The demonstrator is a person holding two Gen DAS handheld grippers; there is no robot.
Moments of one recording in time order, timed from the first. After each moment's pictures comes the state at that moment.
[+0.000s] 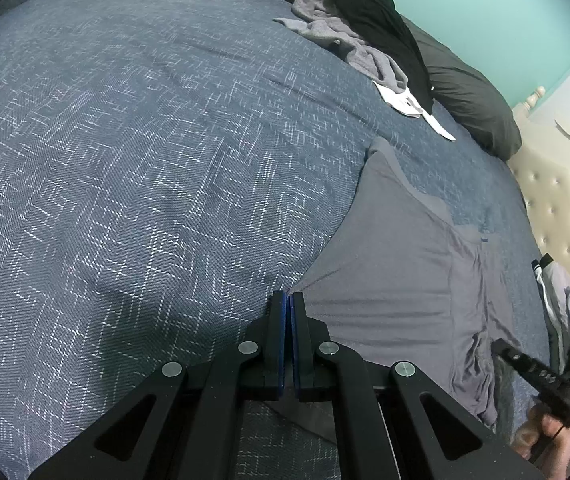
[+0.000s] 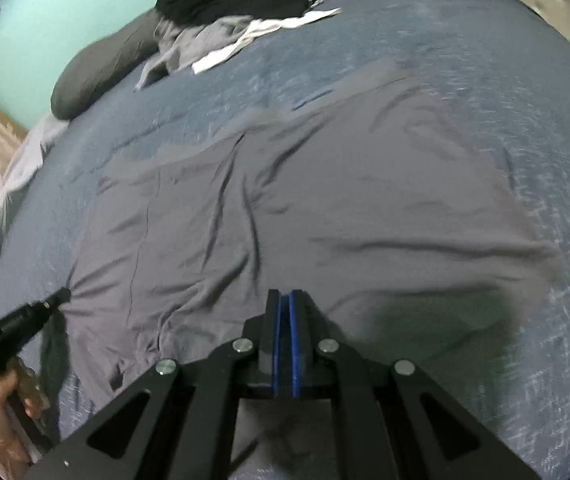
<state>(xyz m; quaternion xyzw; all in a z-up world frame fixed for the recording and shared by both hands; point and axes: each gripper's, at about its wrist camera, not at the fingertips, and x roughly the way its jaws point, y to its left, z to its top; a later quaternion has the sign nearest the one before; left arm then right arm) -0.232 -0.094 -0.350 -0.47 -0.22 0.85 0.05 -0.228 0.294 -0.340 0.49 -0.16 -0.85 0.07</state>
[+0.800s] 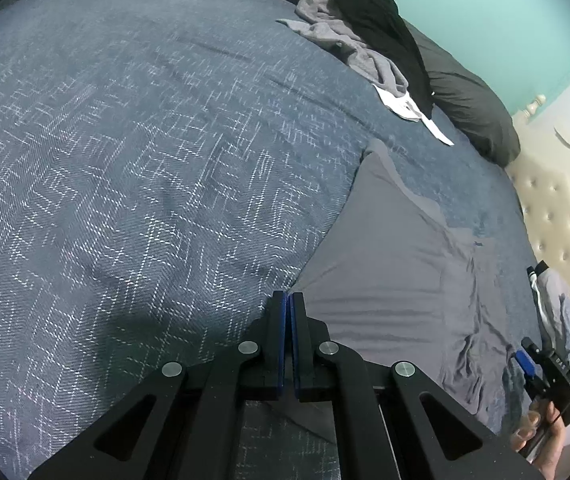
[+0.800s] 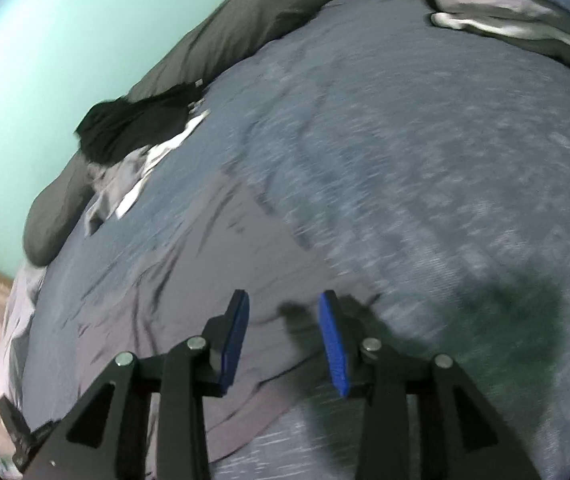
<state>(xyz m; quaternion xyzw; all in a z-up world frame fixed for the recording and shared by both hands) -0.229 -0.092 -0.350 -0.47 -0.24 0.85 0.05 -0.182 0.426 -0.329 0.38 -0.31 -0.87 -0.08</state>
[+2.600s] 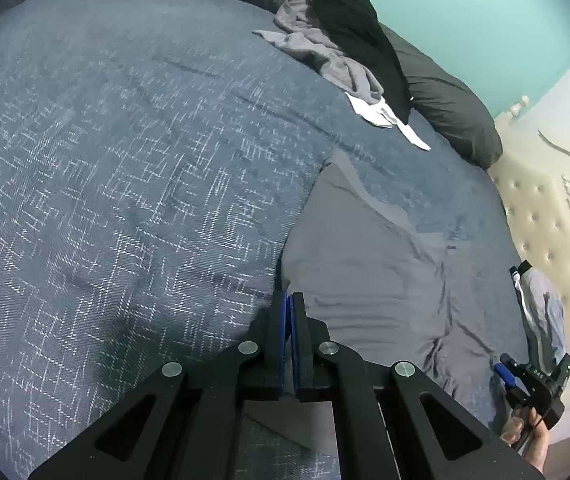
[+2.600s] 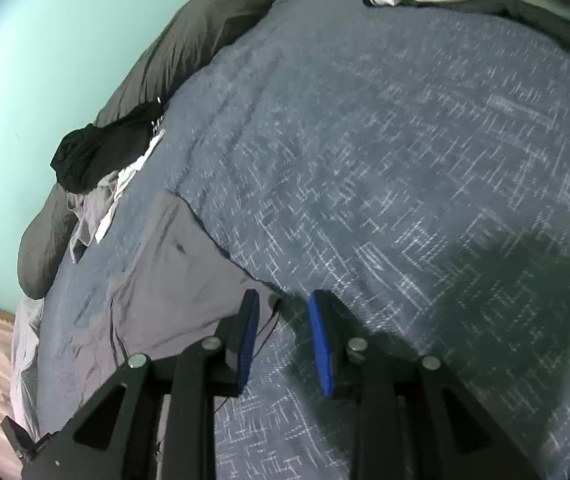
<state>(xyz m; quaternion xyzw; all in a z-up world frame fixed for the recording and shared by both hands) -0.231 -0.077 -0.328 -0.45 -0.24 0.86 0.07 -0.158 0.471 -0.340 0.39 -0.35 -0.85 -0.11</state>
